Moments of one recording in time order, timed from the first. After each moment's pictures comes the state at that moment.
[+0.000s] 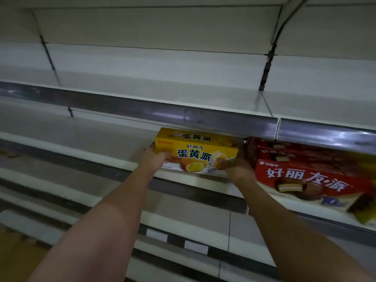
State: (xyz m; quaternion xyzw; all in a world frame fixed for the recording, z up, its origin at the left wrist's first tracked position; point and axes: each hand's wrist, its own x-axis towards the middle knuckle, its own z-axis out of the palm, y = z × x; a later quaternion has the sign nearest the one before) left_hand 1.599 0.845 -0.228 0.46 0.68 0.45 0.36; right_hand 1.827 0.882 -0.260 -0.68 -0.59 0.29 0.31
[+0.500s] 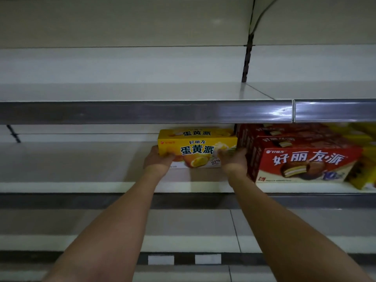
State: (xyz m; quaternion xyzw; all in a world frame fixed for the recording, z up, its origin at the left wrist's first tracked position) left_hand 1.583 0.920 -0.267 0.55 0.65 0.40 0.33; right_hand 1.783 0.905 -0.276 -0.74 -0.36 0.27 0.50
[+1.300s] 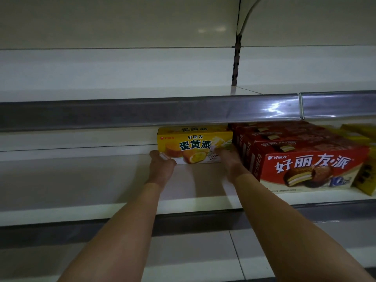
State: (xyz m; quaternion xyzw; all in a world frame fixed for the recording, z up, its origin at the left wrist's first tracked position) left_hand 1.628 0.991 -0.300 0.52 0.57 0.48 0.41; right_hand 1.811 0.966 -0.287 -0.58 -0.38 0.38 0.62
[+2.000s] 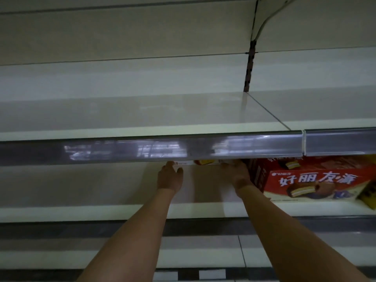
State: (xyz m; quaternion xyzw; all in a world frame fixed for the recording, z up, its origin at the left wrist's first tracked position) left_hand 1.619 0.957 -0.272 0.62 0.68 0.29 0.27; right_hand 1.806 0.938 -0.272 -0.67 -0.39 0.37 0.51
